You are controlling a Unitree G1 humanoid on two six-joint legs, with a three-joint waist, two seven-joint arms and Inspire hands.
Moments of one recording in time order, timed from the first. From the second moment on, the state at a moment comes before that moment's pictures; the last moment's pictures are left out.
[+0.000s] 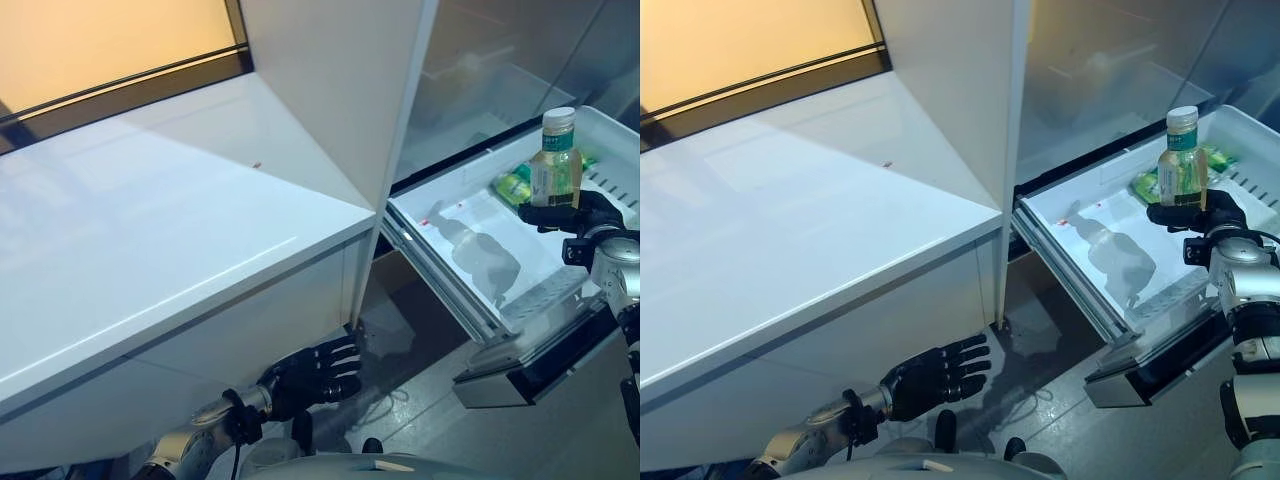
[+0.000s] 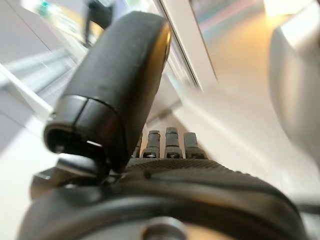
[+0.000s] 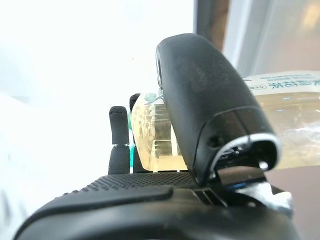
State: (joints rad) left arm 0.12 0.49 -0.52 0.30 -0.78 0.12 -0.47; right arm -0.64 -0.92 0.17 0.79 0.49 0.26 -0.06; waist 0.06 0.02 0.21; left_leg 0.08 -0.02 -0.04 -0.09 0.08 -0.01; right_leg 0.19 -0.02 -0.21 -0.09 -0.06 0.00
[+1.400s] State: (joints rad) left arm -0.12 0.45 -0.28 0.83 -0.28 -0.05 -0.08; right arm -0.91 -0.94 0.30 1.16 -0.13 0.50 0.50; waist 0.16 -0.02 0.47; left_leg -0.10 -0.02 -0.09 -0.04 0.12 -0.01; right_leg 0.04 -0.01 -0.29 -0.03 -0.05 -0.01
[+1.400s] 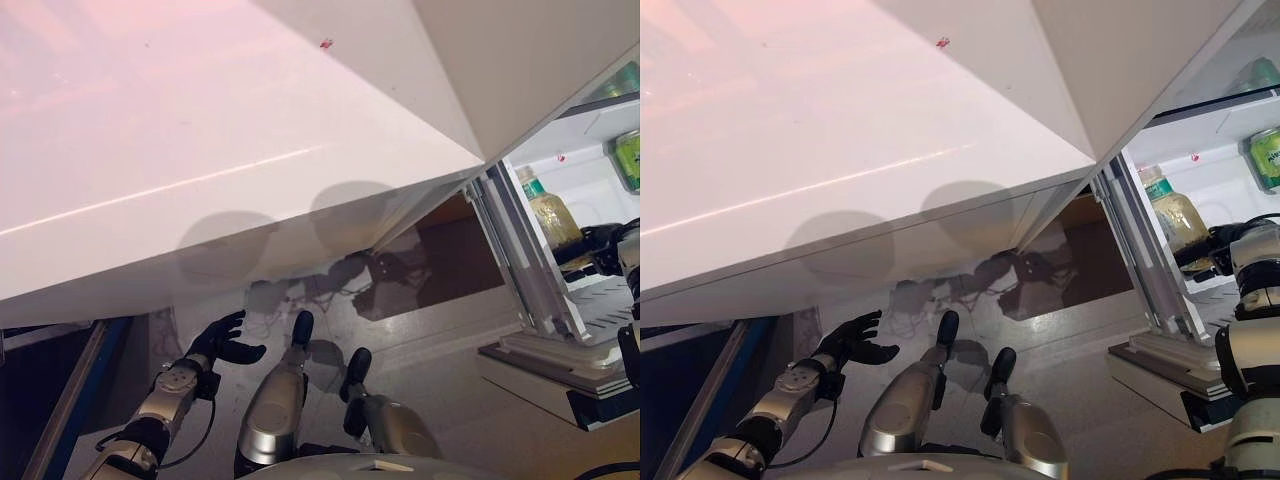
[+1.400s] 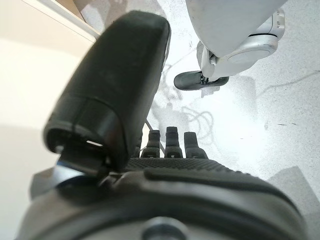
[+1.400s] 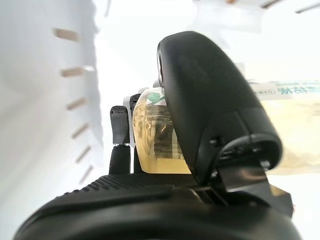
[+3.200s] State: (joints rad) left arm 0.04 0.33 -0.28 0.90 -0.08 -0.05 -0.08; right arm -0.28 -0.72 -0.28 0.46 0.73 -0.04 -0.64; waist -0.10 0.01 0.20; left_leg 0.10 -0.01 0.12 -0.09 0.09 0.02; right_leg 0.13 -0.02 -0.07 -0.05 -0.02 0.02
